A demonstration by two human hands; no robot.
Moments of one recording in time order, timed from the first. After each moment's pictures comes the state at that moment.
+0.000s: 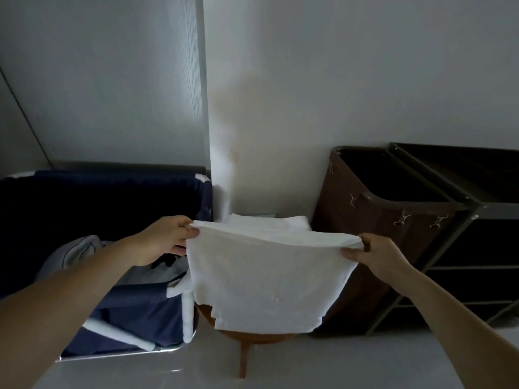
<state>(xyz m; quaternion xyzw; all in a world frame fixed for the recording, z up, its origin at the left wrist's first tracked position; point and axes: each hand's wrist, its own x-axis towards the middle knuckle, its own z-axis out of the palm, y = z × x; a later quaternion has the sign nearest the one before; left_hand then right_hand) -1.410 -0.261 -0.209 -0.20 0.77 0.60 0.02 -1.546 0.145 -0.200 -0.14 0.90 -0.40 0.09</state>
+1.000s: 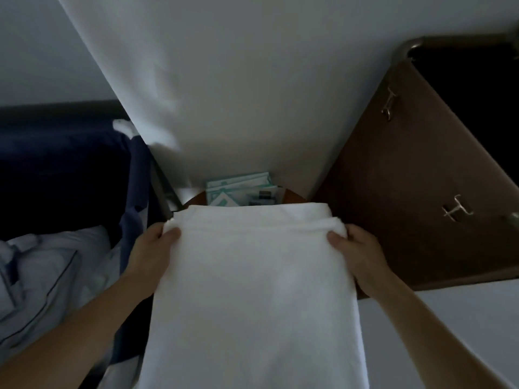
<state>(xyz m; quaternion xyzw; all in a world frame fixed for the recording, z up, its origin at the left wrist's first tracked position) -1.711 -0.316 -0.428 -0.42 0.72 0.56 -0.02 -1.824 0.028 -0.414 0.12 0.81 -0.54 0.20</state>
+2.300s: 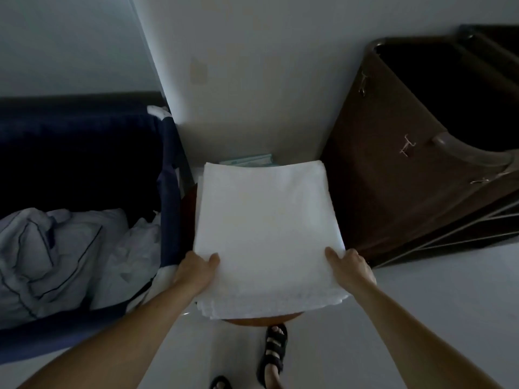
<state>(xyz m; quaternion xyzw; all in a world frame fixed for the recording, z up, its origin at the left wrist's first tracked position) -1.566 -0.243 -0.456 -0.43 0.78 0.44 0.14 -1.662 0.058 -0.432 0.19 0.93 -0.20 0.25</state>
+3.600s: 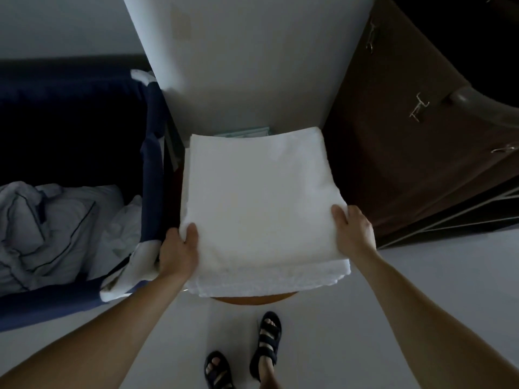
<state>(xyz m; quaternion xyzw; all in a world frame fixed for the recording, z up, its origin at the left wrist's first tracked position) -1.554 -0.220 -0.477 -0.46 0.79 0.41 0.00 -1.694 0.080 -0.455 0.07 0.93 -0.33 0.11</state>
